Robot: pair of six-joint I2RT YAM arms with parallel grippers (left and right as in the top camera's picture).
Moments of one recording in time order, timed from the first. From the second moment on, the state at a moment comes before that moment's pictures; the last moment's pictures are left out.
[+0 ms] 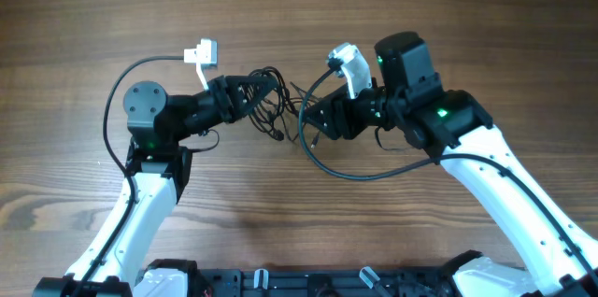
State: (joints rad) left arm -0.08 1.27 0.59 0.68 1.07 -1.24; right arm 0.48 1.39 1.16 -0.60 -0.59 0.11
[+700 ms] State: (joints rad) left arm -0.06 1.27 0.59 0.68 1.01 -1.60; right arm 0.48 1.54 1.16 -0.35 -0.79 -0.12
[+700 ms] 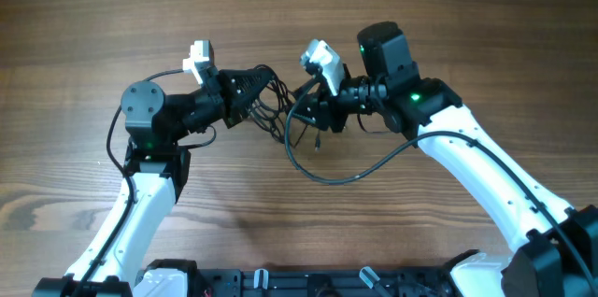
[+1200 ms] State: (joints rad) left arm -0.07 1.27 0.59 0.68 1.00 -1.65; right arm 0.53 1.61 1.16 -0.25 -0.35 0.46
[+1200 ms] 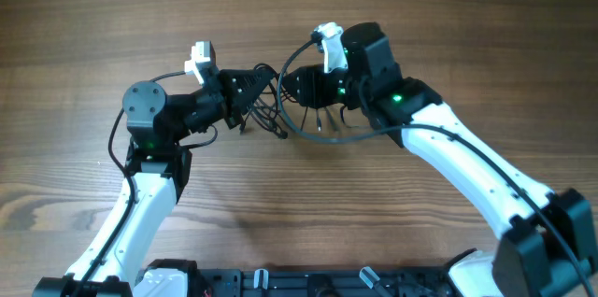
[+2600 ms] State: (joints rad) left arm -0.16 1.28 0.58 1.00 1.09 -1.53; right arm -0.18 1.68 1.17 -0.46 -0.49 0.40
